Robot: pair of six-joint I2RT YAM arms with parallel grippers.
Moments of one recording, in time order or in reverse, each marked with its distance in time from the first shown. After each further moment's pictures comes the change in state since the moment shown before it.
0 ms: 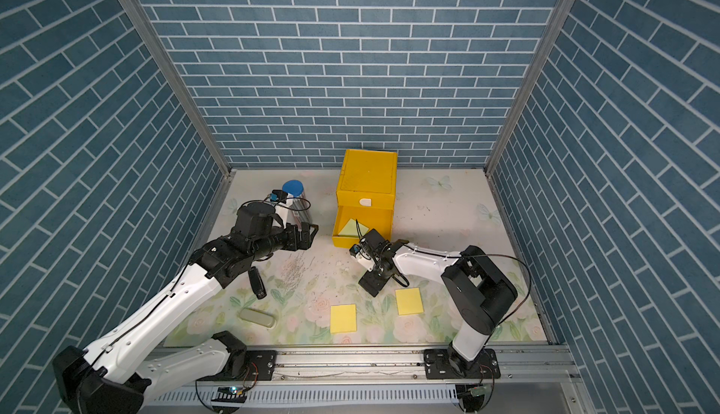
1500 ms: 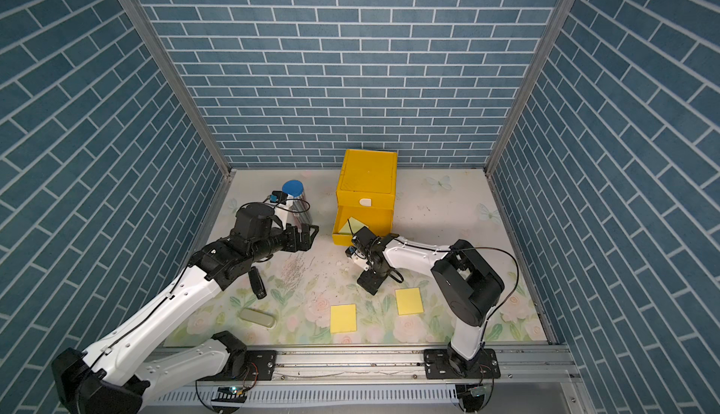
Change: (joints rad) left arm 0.000 -0.020 -0.021 0.014 0.006 0.005; right arm 0.044 0.094 0.129 -0.163 0.029 0.001
